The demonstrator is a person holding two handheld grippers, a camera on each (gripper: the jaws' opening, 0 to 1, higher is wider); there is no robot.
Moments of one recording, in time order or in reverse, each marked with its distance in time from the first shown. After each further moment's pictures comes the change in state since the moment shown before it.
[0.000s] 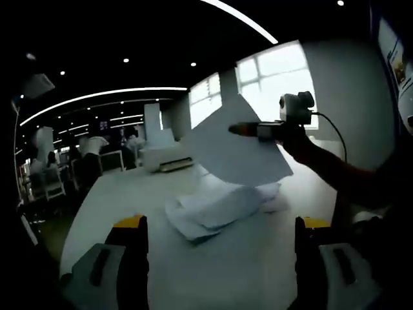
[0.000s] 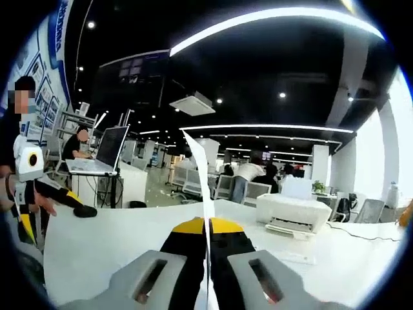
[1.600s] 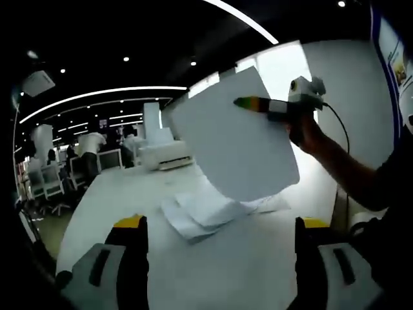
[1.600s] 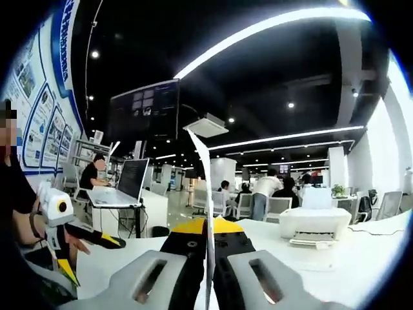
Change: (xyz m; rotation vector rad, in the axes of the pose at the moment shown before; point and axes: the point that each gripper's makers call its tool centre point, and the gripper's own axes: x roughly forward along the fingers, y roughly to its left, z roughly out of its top) left arm 0.002 -0.003 -0.002 -0.015 -0.004 -0.006; right arm -0.026 0.038 0.063 0.149 -0.160 0.154
